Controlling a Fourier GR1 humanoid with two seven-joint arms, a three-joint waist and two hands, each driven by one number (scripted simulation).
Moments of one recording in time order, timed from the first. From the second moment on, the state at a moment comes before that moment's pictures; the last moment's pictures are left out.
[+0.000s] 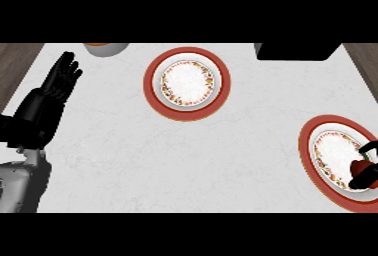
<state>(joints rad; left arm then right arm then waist) -0.28 0.31 0.05 -1.60 0.08 -0.03 0.11 -0.20 -0.61 0.01 -1.02 0.69 0.15 0.59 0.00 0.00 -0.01</state>
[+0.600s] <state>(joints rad) -0.28 0.31 0.08 -1.59 0.08 -0.05 0.11 -0.14 -0.51 0.13 -1.22 0.90 -0.04 0.60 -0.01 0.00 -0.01</state>
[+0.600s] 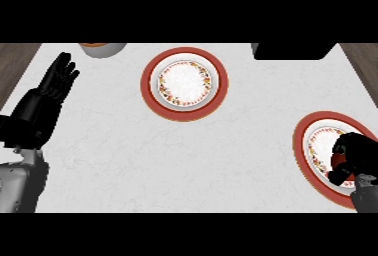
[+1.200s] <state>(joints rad) -0.25 0.30 0.08 -1.62 0.06 -0.05 0.12 -0.17 -0.43 0.18 -1.65 0.89 -0.07 0.58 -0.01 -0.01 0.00</state>
